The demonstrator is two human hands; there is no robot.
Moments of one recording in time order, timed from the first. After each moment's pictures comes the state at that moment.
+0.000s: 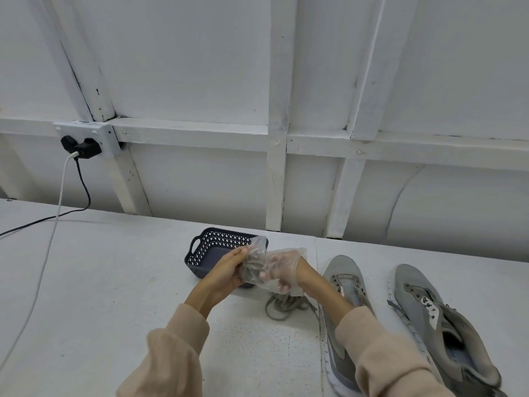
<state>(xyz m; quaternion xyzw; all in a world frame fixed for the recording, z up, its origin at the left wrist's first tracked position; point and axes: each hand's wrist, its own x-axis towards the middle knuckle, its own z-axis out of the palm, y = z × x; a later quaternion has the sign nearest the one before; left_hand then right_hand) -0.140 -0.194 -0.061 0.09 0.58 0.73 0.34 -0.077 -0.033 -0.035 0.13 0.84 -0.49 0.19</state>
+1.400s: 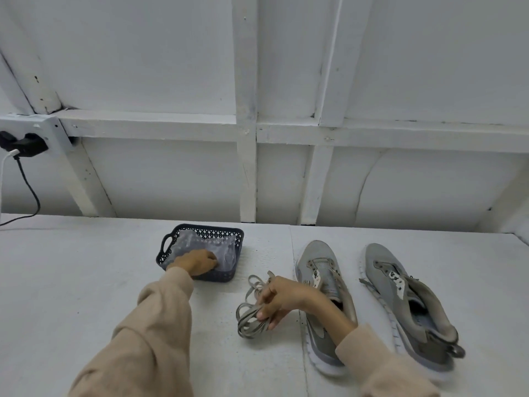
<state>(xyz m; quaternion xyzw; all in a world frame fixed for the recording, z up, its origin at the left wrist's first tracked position) -0.208 -0.194 -0.083 0.25 0.93 0.06 0.25 -0.013 -0.020 -0.070 0.12 0.76 -0.58 0.27</state>
